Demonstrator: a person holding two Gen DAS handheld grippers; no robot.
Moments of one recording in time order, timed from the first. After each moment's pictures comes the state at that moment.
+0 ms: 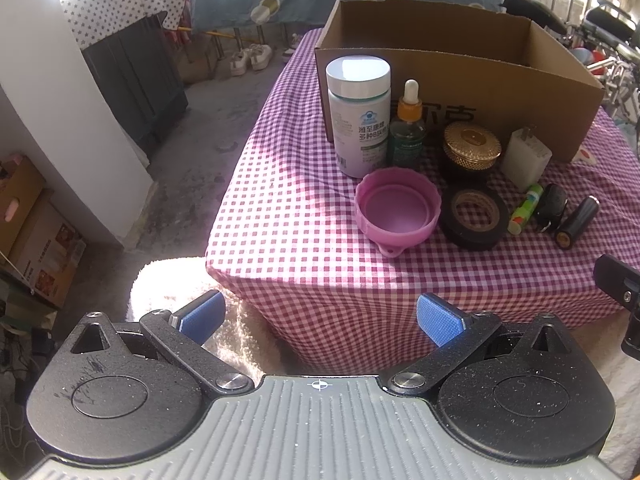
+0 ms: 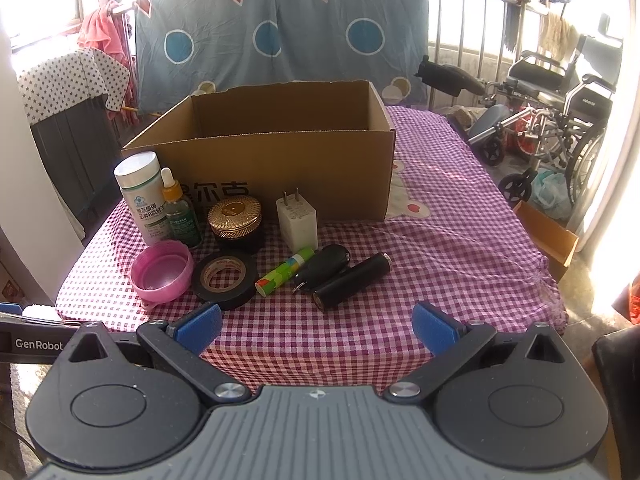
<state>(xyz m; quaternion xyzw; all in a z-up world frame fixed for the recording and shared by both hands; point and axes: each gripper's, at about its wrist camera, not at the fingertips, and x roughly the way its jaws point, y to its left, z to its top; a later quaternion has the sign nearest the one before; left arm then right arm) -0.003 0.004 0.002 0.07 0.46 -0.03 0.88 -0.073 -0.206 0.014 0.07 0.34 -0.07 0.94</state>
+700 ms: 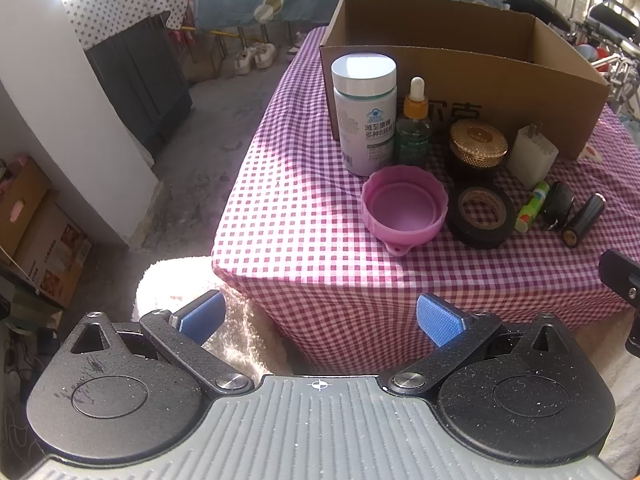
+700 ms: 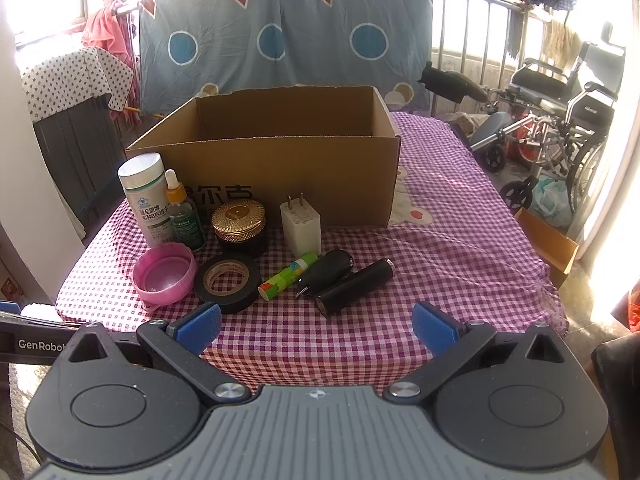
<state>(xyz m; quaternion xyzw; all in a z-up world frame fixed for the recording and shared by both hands) -0.003 0.005 0.001 0.08 0.46 -0.02 0.88 -0.072 -0.203 0.016 0.06 0.33 -0.07 0.94</state>
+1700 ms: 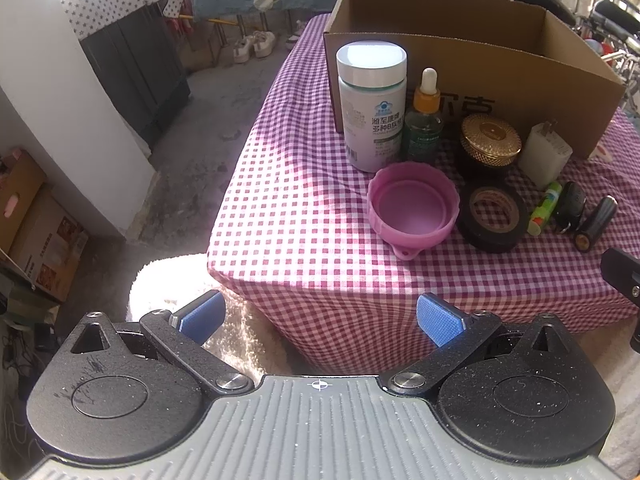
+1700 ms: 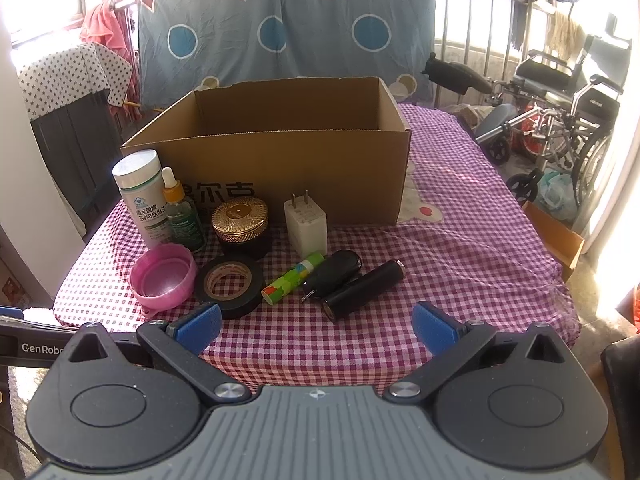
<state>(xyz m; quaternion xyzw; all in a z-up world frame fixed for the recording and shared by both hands) 0.016 0.006 -0.008 0.08 0.48 -0.02 0.87 -0.055 -0.202 0.009 0.07 0.34 -0.07 0.93</state>
